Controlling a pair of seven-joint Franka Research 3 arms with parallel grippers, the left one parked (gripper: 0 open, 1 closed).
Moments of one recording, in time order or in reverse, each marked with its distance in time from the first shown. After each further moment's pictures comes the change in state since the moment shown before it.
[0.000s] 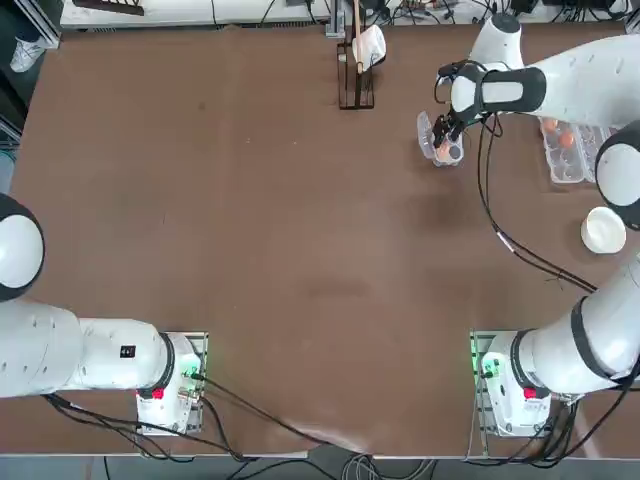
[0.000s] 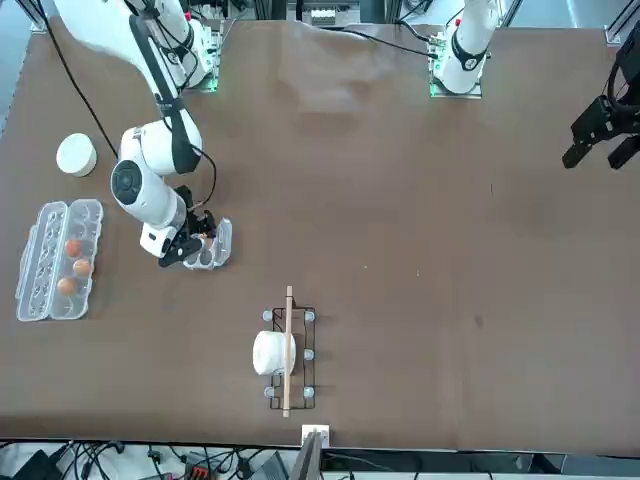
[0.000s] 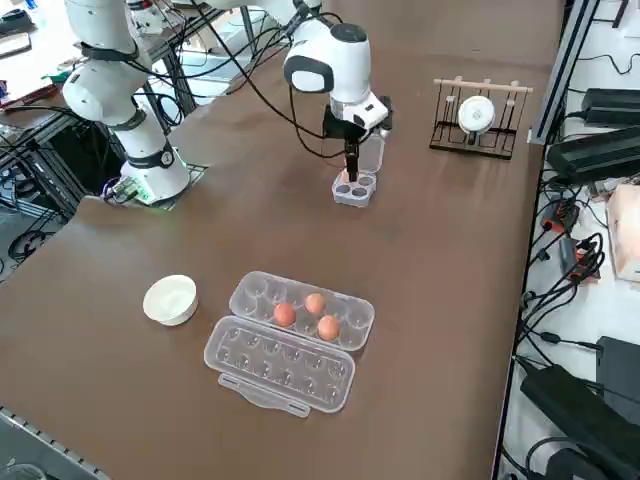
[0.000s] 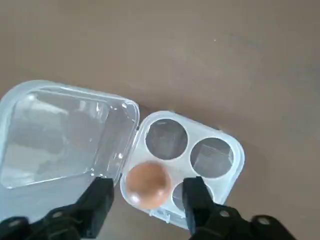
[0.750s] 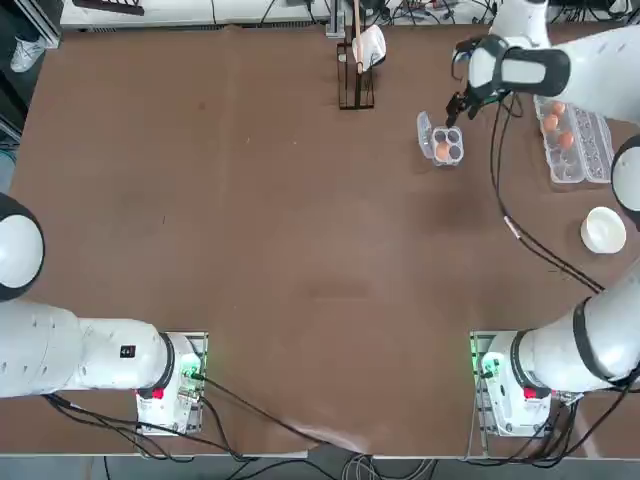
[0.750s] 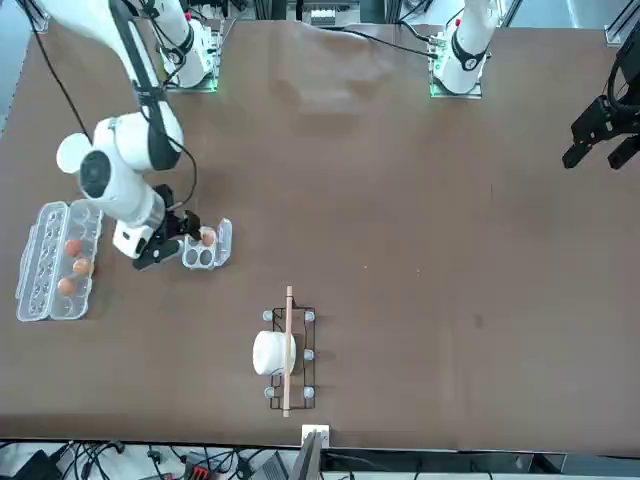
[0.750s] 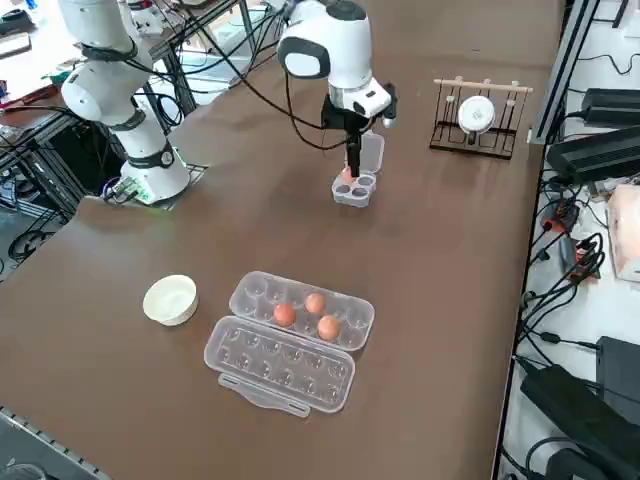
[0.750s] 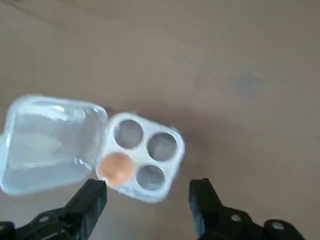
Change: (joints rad) arm -0.078 -0.087 -0.028 0.077 0.000 -0.172 -0.077
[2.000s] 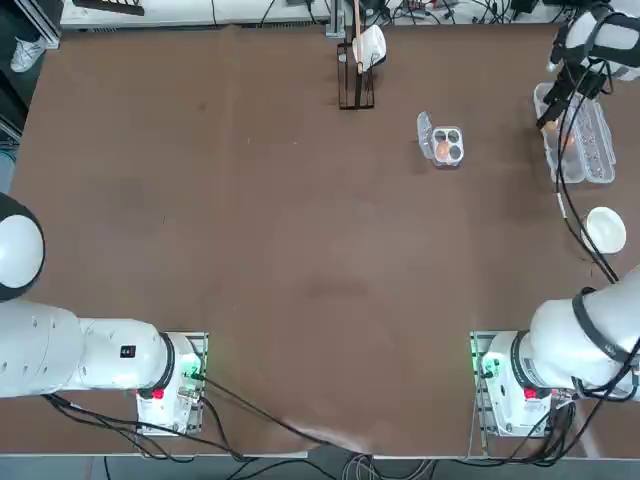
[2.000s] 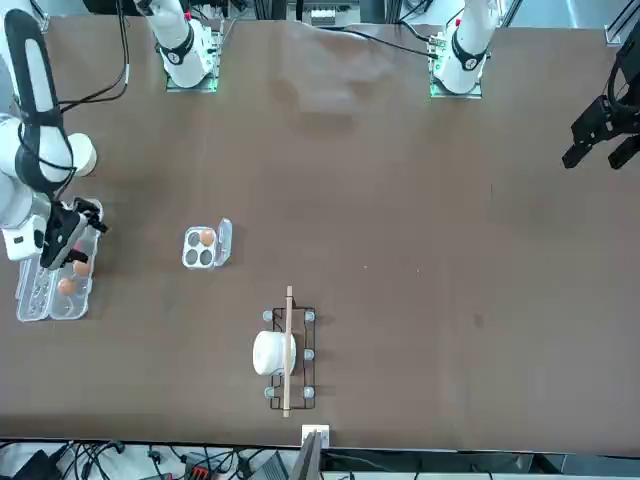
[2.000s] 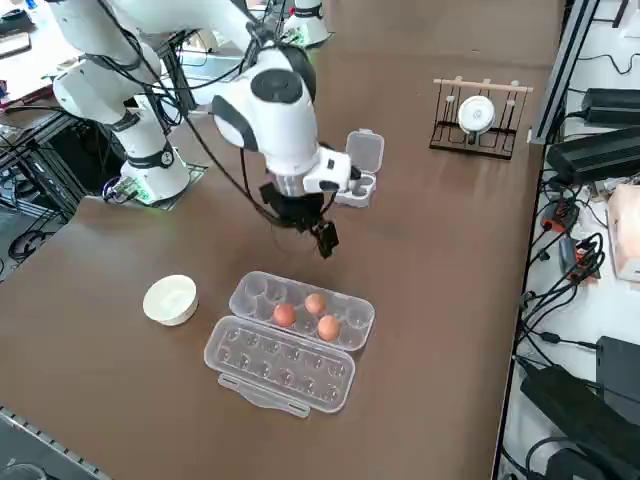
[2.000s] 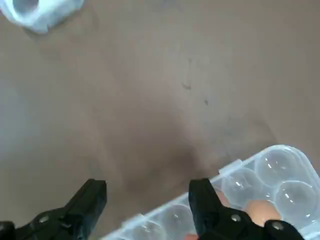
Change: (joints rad) arm -0.433 0.109 -0.009 0.110 -0.016 -0.006 -1.177
